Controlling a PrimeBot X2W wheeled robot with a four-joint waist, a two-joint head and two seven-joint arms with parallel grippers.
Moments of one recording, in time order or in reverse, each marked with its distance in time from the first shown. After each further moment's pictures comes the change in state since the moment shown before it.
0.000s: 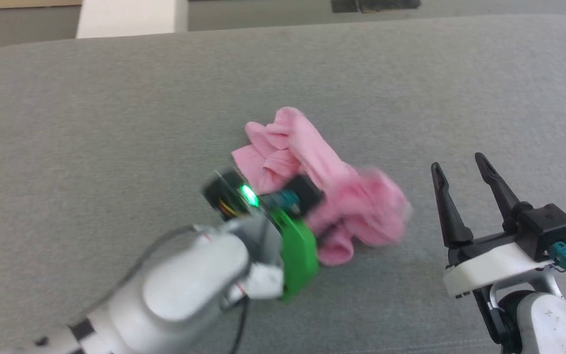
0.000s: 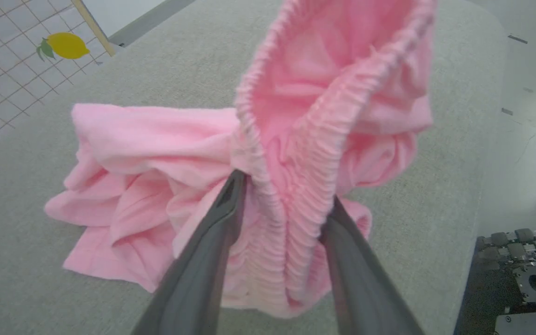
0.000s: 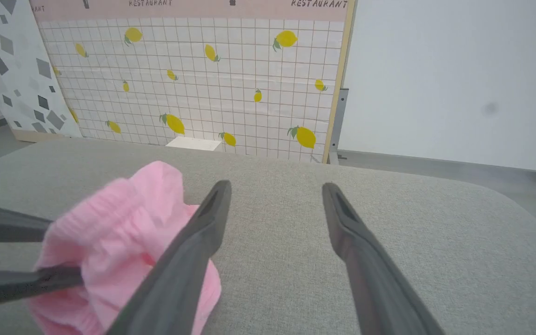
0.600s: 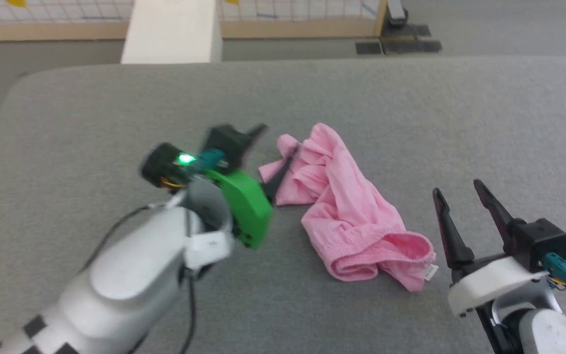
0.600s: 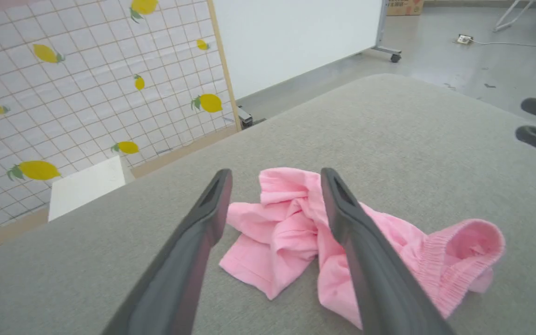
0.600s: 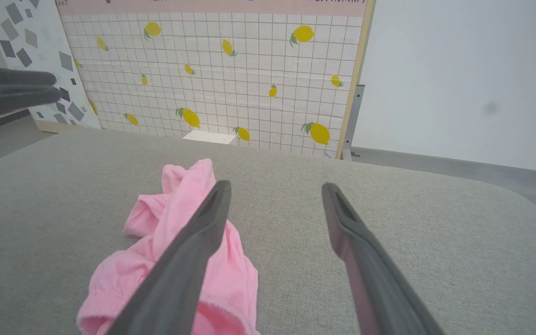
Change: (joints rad) left arm 0.039 0.054 0.178 -0.048 -0.045 0.157 -0.139; right arm 0.040 -0.014 -0.011 0.054 0.004 0.000 0.024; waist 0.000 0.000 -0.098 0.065
